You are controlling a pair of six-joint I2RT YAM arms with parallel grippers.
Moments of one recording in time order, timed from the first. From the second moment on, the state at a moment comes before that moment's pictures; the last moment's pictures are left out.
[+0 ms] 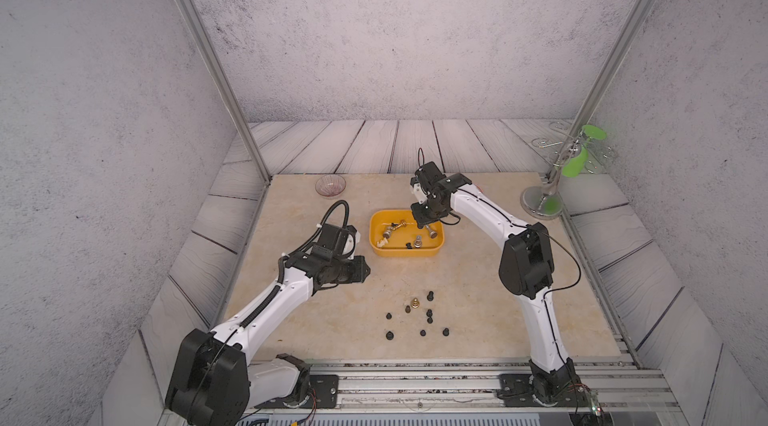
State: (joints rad) left arm -0.42 1.22 0.81 -0.56 0.29 -0.40; right arm 0.56 2.24 2.09 -1.01 -0.09 0.15
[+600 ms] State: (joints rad) left arm -0.42 1.19 0.78 -0.56 0.29 -0.41; right arm 0.56 2.27 2.09 -0.88 -0.14 0.23
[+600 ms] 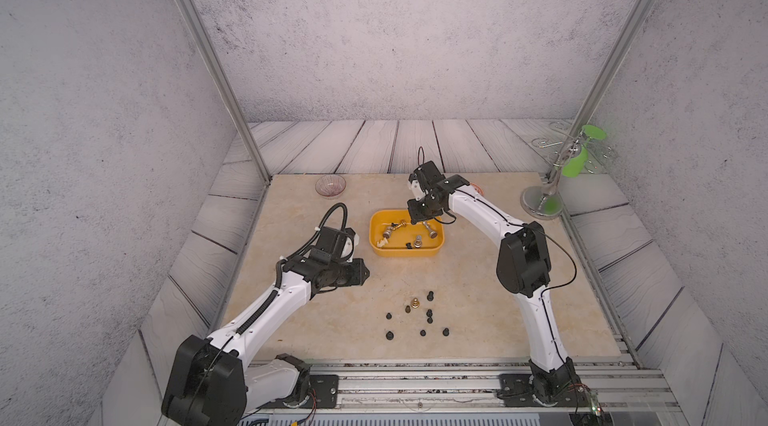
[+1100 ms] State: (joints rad) left arm -0.42 1.18 0.78 -0.56 0.29 -0.41; right arm 0.54 2.28 2.10 -0.86 -0.16 0.27
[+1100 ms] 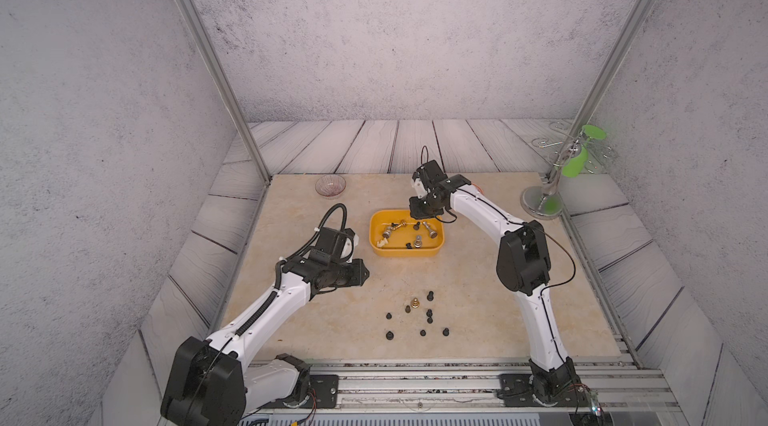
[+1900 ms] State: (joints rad) left arm -0.42 1.17 0.77 -0.58 0.29 -0.41; right arm 0.54 2.24 1.96 -0.83 -0.18 0.27
